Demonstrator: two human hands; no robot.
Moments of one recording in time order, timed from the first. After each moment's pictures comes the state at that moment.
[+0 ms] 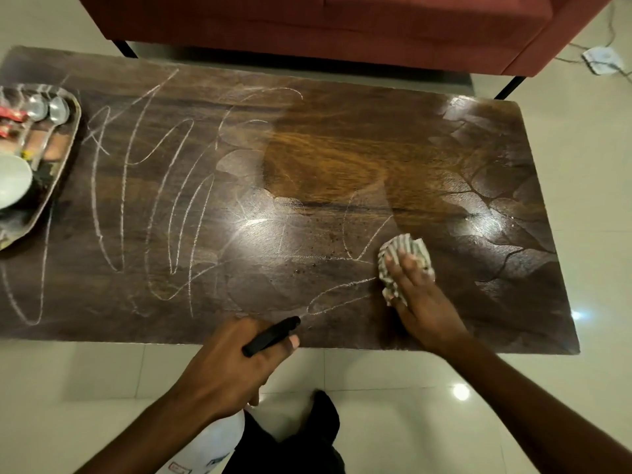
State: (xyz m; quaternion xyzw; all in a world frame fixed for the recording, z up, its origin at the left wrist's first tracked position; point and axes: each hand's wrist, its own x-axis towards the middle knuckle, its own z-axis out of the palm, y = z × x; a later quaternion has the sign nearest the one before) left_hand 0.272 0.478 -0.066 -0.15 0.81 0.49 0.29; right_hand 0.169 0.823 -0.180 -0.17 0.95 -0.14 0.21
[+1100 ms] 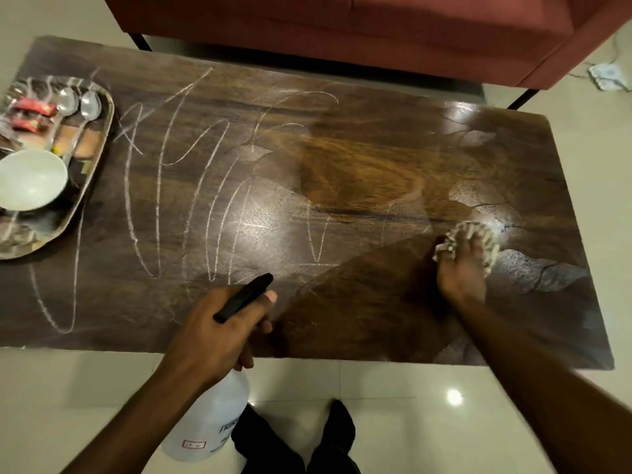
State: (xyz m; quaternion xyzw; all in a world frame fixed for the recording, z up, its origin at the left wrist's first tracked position) left_hand 0.249 0.384 -0.080 -0.24 0.73 0.61 0.19; right_hand 0.102 0.758 -0.178 0.19 0.96 -0.20 0.10
